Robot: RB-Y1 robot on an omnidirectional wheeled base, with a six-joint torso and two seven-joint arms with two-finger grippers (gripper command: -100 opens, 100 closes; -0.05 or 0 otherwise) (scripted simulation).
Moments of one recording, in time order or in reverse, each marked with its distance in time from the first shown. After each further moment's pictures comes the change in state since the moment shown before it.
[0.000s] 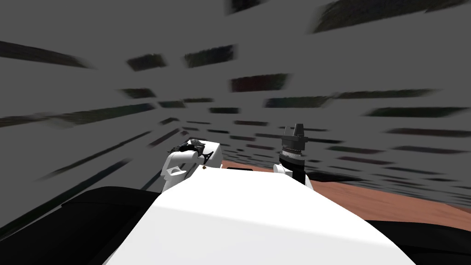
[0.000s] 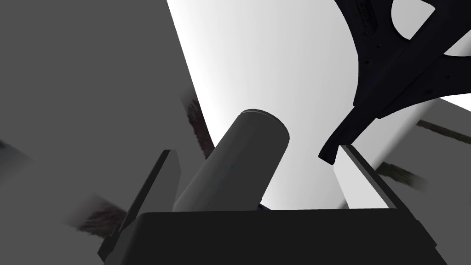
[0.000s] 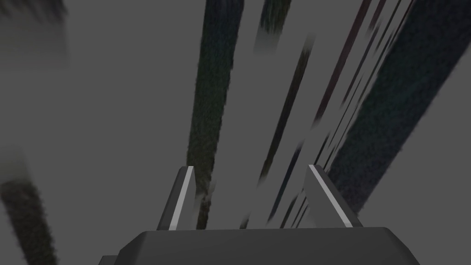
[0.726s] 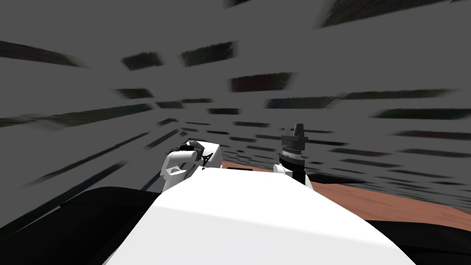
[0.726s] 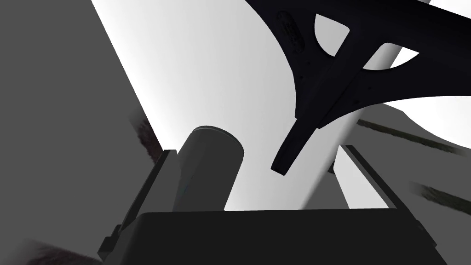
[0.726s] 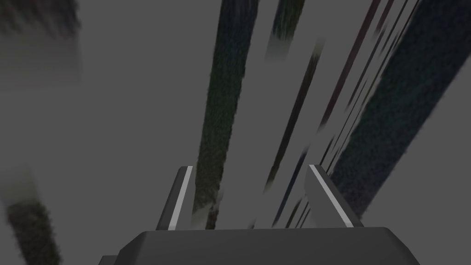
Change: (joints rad) left arm -0.014 -0.013 0.028 0.003 0.020 0.208 -0.019; right arm 0.000 0.000 0.000 0.000 0.000 0.000 0.000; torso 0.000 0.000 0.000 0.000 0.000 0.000
